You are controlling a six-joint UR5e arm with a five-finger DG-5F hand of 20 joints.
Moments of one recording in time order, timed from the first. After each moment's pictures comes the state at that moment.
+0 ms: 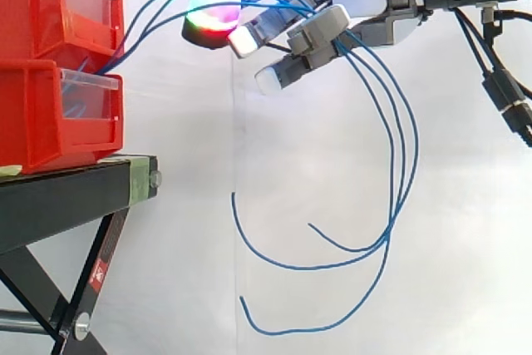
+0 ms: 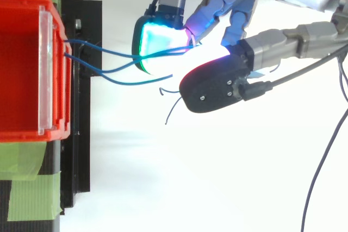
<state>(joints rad) 0.11 -1.84 -1.57 -2.89 -1.27 -0.39</state>
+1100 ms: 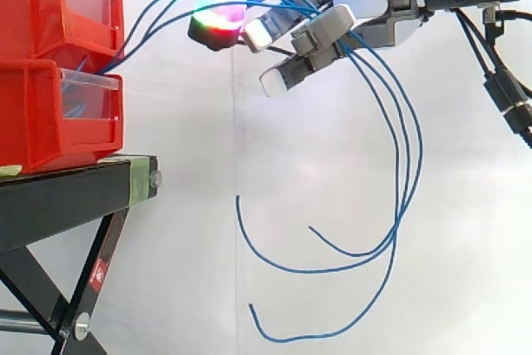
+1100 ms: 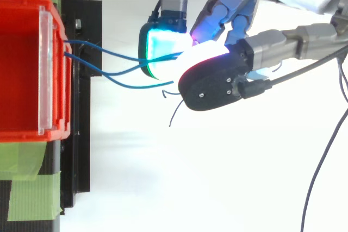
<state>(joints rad) 0.11 -1.84 -1.57 -2.90 -1.27 -0.39</state>
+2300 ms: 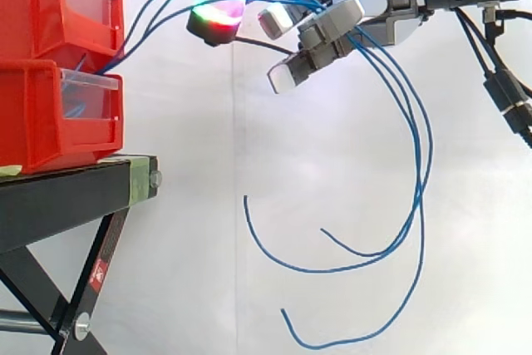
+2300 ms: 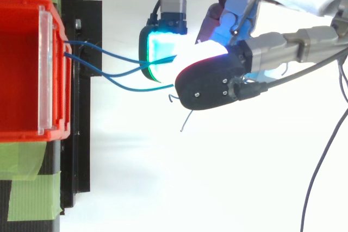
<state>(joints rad) 0.11 -1.84 -1.57 -2.90 -1.27 -0.39</state>
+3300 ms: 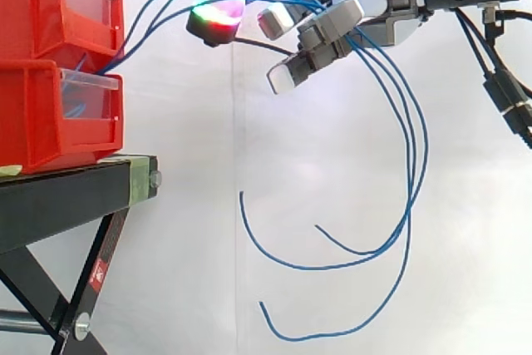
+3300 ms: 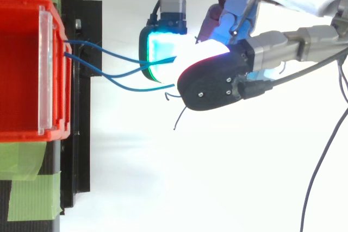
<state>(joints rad) 0.12 -1.84 -1.57 -2.90 -1.27 -0.39</state>
